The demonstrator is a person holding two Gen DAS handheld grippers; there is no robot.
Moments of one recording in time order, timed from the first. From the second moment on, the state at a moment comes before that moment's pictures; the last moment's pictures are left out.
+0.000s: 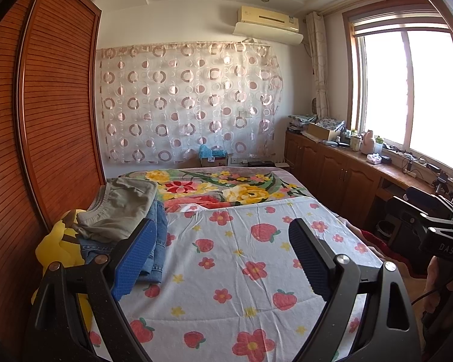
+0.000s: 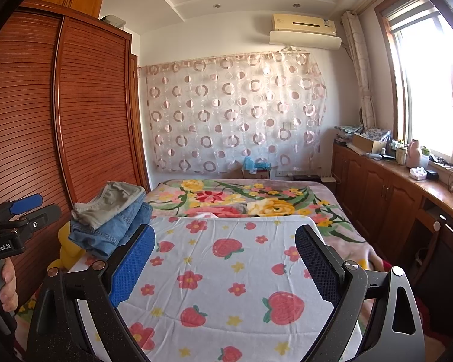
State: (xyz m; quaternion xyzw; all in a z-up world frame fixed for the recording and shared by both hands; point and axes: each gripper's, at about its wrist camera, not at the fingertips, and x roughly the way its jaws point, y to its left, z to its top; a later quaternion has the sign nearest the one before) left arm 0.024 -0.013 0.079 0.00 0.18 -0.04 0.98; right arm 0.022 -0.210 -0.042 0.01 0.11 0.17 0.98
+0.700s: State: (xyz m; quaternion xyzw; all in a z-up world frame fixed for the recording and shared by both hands) left arm 0.024 -0.008 0.076 -0.01 0.18 -0.03 0.98; right arm 0.022 -0.212 -0.041 0.01 0.11 0.16 0.98
